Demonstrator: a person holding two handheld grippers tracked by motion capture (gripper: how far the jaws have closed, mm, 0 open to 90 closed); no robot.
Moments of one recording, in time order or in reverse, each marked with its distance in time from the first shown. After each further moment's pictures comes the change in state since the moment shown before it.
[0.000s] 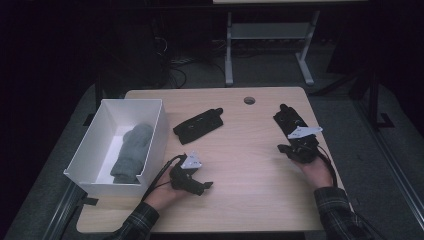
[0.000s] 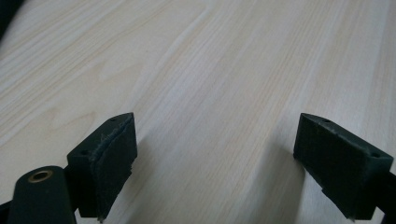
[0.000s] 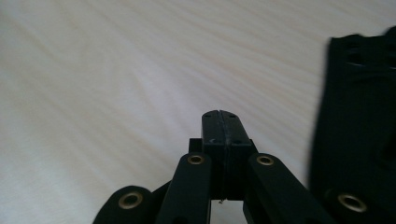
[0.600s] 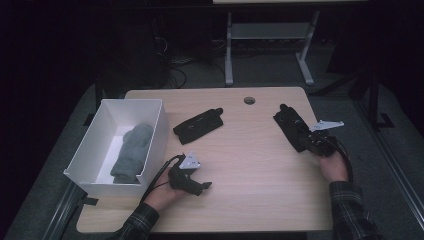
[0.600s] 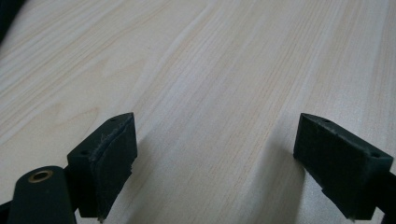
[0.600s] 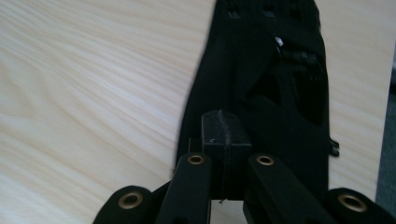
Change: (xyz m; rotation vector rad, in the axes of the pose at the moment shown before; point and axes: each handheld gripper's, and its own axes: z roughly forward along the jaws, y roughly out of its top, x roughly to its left) left arm 0.000 -0.002 -0.001 -0.004 0.001 -0.005; right arm -0.065 -0.025 -0.007 0.027 -0.144 0.137
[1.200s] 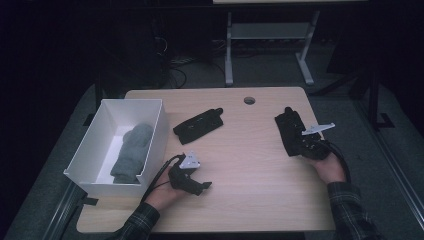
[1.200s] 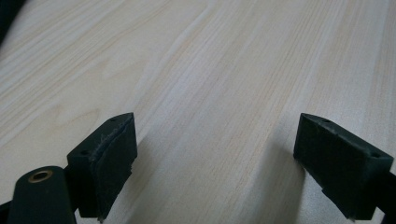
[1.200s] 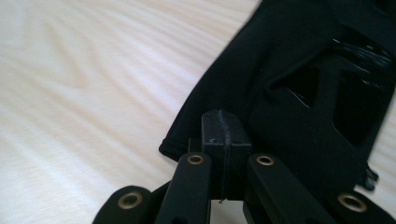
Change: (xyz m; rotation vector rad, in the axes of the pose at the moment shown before) left arm 0.001 0.001 0.000 0.003 -0.002 0.002; right arm 0.015 -0.003 0.010 0.094 0.132 -0.039
